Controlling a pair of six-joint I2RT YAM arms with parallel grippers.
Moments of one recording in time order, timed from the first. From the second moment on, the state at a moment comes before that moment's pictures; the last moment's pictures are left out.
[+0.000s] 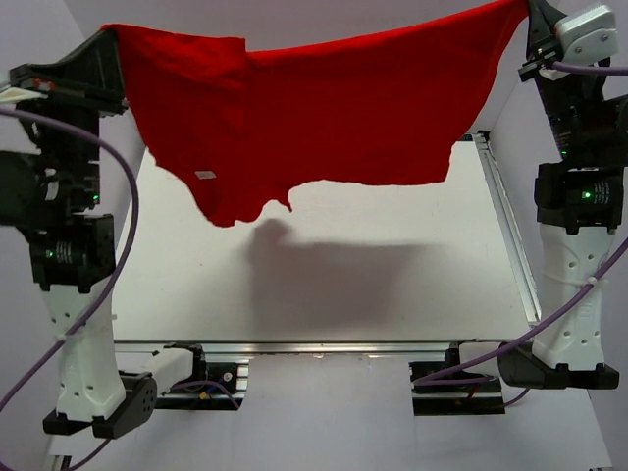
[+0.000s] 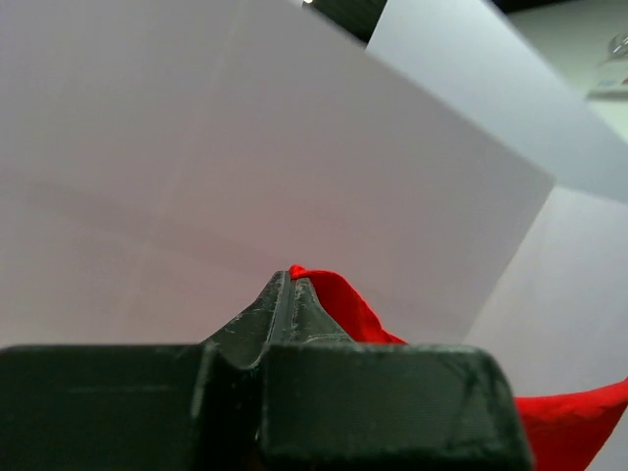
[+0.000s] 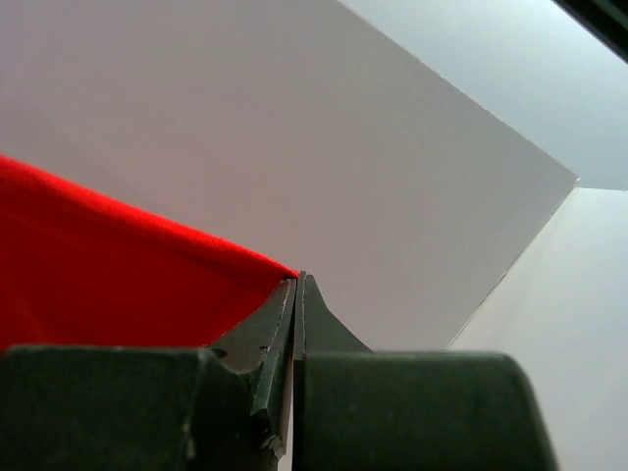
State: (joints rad) left arm -0.07 1.13 1.89 -0.11 -0.01 -0.55; right arm 0.06 1.29 1.97 0.00 -0.37 -0.49
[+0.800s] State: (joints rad) left arm -0.07 1.38 1.46 0.01 -0.01 -0.59; right arm 0.06 1.32 1.29 0.10 -0.38 -0.46
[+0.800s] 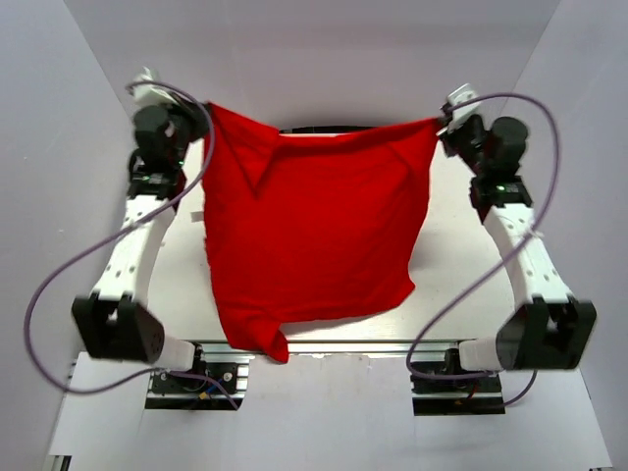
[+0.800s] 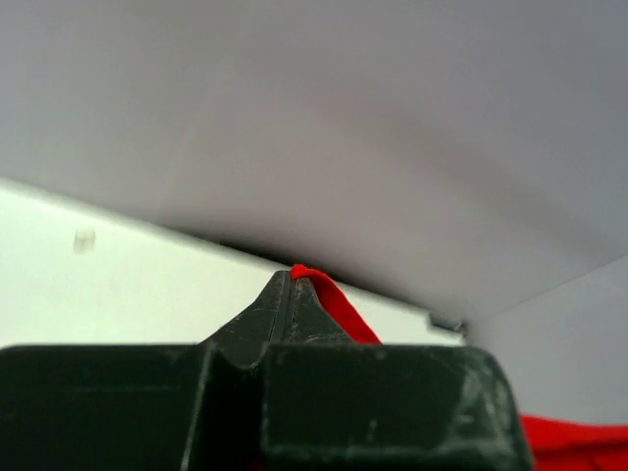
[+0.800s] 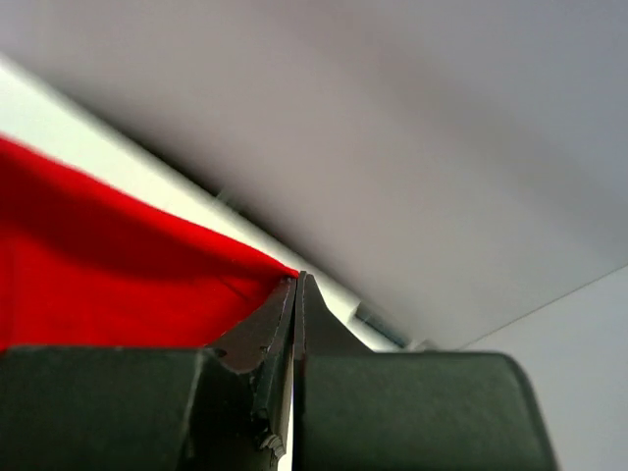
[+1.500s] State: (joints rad) left arm -0.05 2.10 1.57 0.25 0.02 -0.60; right arm 0.06 2.20 1.72 0.16 -0.34 -0.43
